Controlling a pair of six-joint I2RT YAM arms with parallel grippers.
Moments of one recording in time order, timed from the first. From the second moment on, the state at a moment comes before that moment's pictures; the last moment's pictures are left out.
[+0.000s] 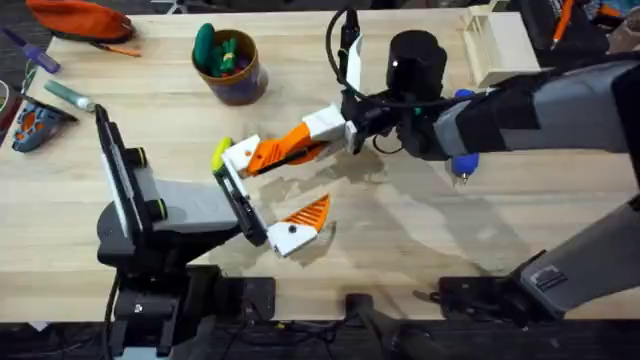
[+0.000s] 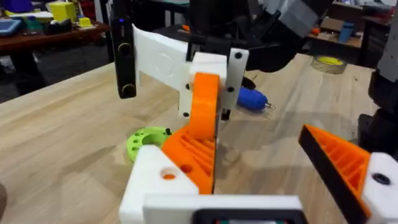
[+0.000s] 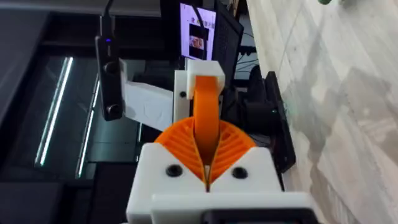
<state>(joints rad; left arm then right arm) 0.00 0.01 0.01 -0.10 1.03 0.03 0.54 1.84 0.80 0.85 -1.39 1.29</state>
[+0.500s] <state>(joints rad) 0.00 0.01 0.01 -0.10 1.03 0.03 0.55 1.84 0.82 0.85 -1.37 1.30</state>
